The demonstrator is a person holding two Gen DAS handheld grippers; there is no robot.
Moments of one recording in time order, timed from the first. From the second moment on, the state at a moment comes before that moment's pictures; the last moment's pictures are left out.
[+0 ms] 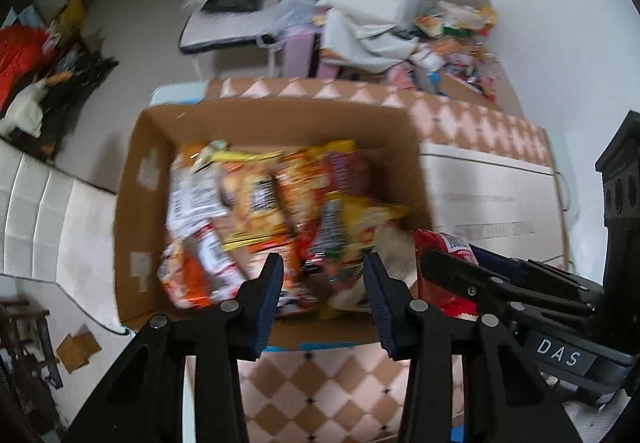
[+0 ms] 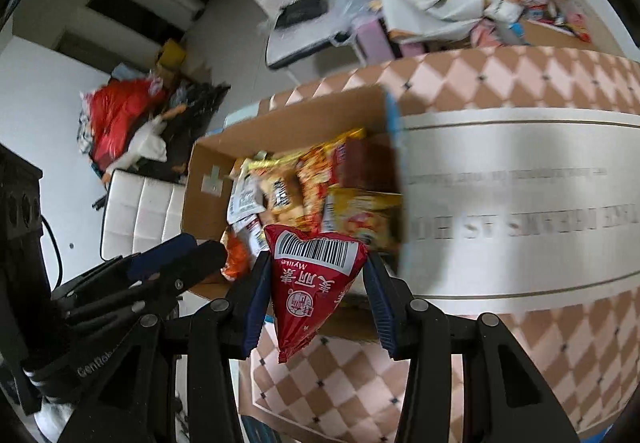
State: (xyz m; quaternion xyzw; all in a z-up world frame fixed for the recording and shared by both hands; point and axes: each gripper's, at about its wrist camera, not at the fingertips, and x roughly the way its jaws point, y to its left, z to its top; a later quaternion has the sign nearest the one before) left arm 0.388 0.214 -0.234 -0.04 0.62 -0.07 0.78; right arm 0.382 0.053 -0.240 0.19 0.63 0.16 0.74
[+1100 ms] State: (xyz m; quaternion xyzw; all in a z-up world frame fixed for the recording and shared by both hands) left arm 0.366 0.295 -0.254 -0.03 0.63 -0.02 0.78; right arm 0.378 0.127 -0.264 0.05 0.64 0.07 0.76
